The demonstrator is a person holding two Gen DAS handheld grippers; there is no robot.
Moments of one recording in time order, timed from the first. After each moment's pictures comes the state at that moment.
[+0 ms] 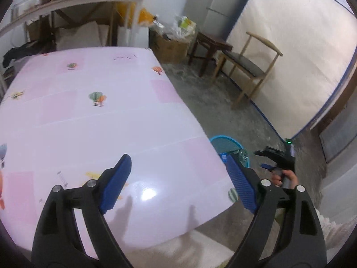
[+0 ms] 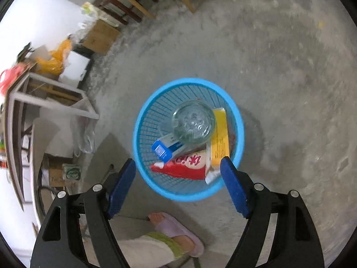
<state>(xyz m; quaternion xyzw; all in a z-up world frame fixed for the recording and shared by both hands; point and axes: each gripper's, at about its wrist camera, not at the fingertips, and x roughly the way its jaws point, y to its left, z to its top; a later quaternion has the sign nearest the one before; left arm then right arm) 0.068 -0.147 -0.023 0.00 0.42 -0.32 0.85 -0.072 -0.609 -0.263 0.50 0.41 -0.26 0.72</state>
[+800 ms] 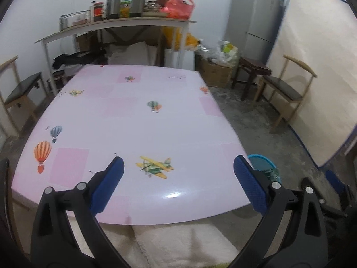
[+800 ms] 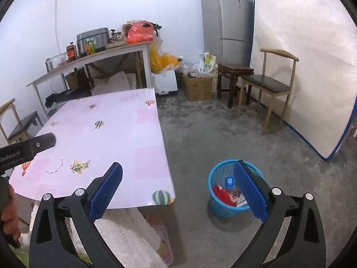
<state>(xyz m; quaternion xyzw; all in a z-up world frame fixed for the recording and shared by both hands) 0.012 -0.107 0.004 0.01 0.36 -0.18 0.92 -0.105 -0.282 -0.014 0.10 0.29 -0.18 0.94</state>
